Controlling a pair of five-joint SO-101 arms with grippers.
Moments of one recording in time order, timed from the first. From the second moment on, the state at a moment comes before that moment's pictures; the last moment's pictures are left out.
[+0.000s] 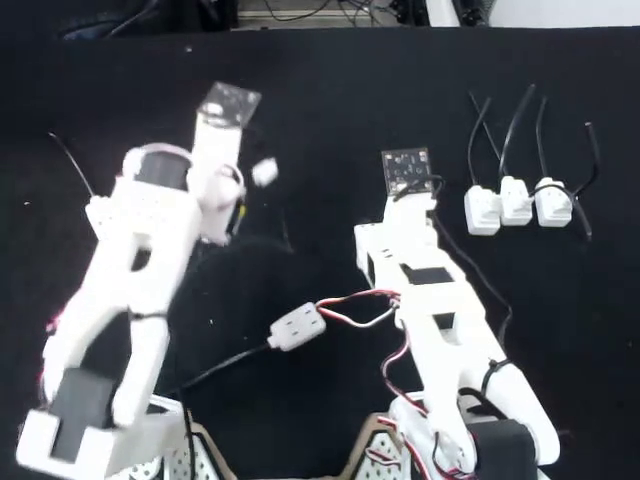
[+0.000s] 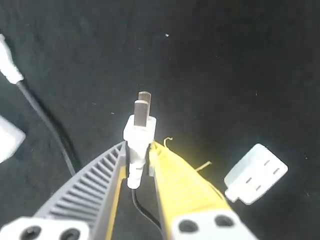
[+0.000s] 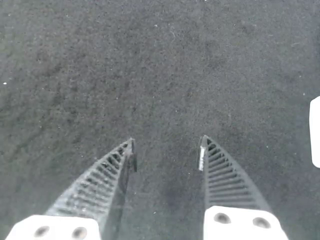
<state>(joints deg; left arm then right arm) 8.0 -14.1 15.6 74.3 -8.9 -5.6 -25.5 67.4 14.7 0.3</state>
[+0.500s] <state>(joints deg) 16.1 -34.0 47.8 47.7 4.8 -5.6 -25.5 67.4 14.7 0.3</state>
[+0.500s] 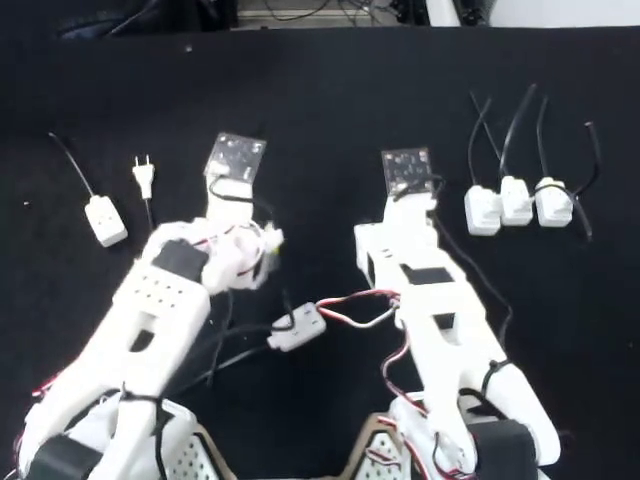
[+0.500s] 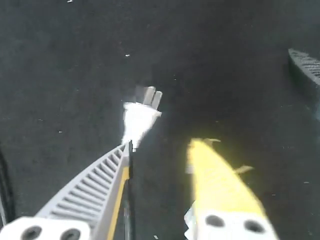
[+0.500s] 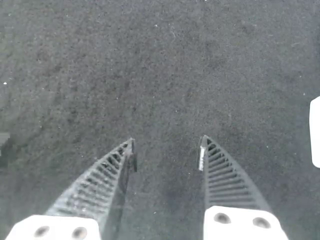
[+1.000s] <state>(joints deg) -7.1 -47.8 54.7 50.4 6.1 -21.7 -25.5 67.4 14.7 0.0</state>
